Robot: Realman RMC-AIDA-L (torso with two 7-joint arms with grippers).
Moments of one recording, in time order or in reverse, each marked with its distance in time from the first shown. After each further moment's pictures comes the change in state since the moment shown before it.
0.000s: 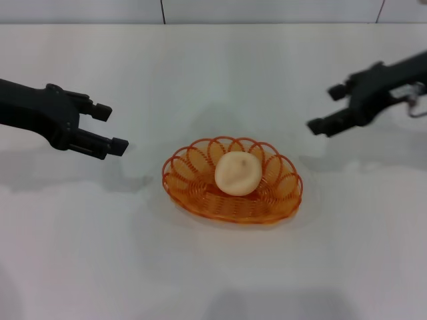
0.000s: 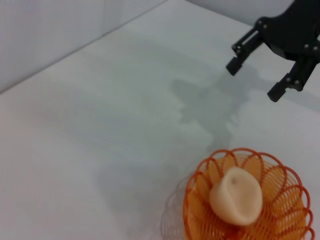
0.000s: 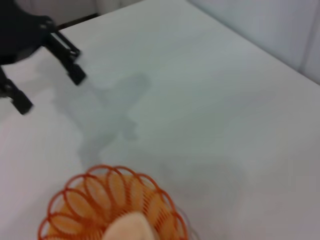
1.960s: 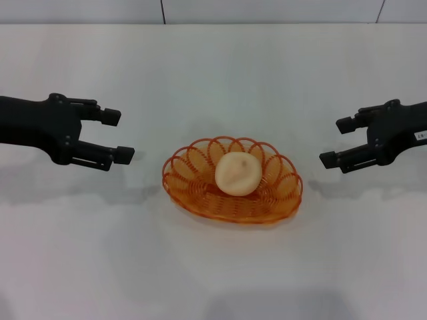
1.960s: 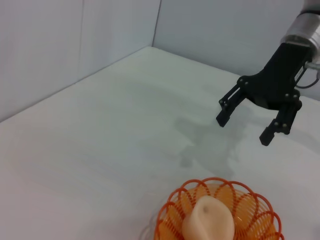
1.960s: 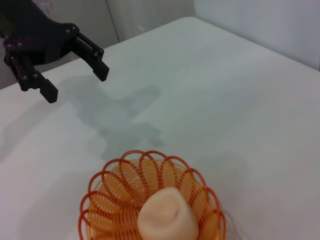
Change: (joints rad) left arm 0.069 -0.009 -0.037 -0.070 -0.132 0.017 0.154; right arm -0.145 0.006 0.048 0.069 0.172 -0.014 -0.225
